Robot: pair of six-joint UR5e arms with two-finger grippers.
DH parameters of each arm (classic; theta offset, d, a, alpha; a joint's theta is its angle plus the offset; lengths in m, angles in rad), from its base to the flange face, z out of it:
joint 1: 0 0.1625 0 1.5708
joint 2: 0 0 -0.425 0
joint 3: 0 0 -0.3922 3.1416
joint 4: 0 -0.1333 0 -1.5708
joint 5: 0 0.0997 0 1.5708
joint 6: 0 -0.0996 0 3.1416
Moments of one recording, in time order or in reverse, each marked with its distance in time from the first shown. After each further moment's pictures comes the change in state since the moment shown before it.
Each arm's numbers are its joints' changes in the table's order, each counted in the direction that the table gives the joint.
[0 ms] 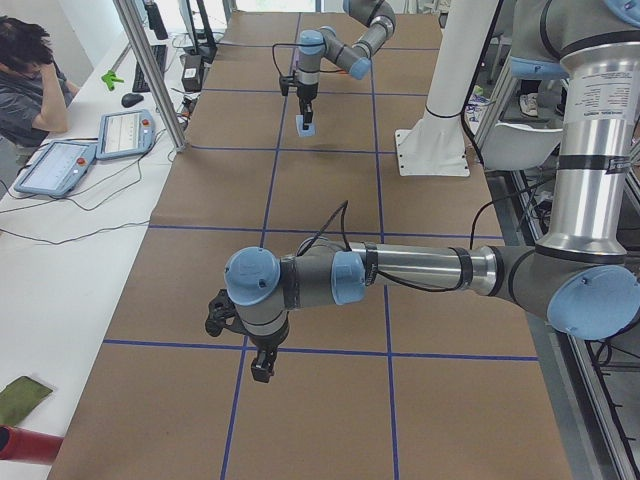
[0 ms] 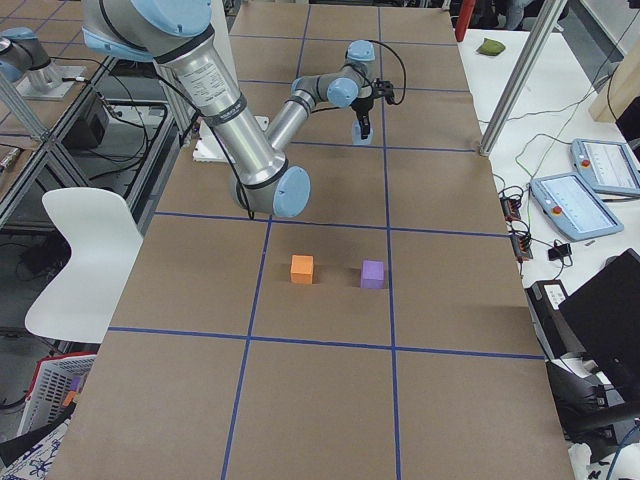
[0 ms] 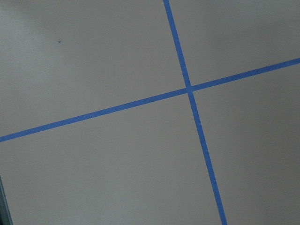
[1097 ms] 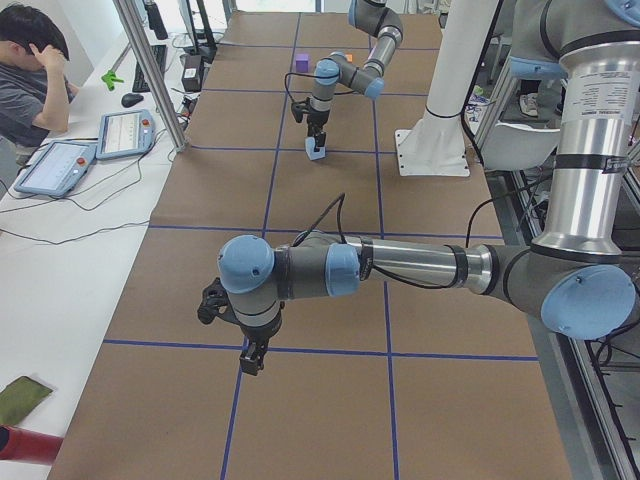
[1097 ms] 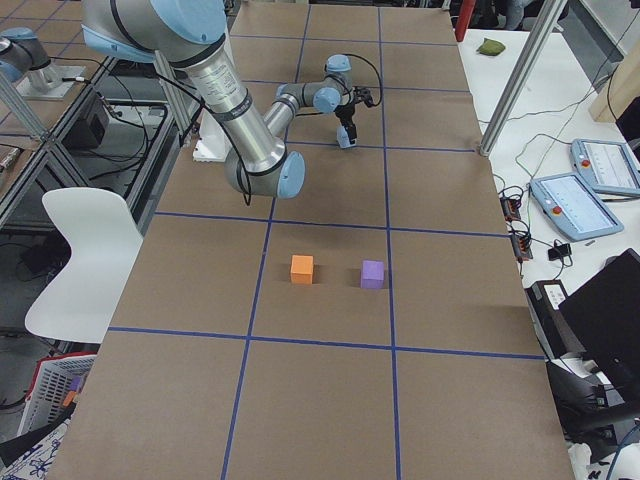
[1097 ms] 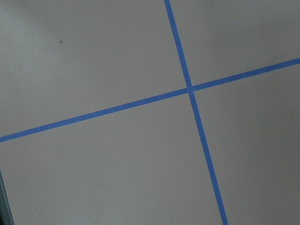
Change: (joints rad) left arm -0.003 -0.055 0.021 -0.002 0.012 -0.114; right arm -0.243 0.182 -0.325 -0.146 -0.259 0.024
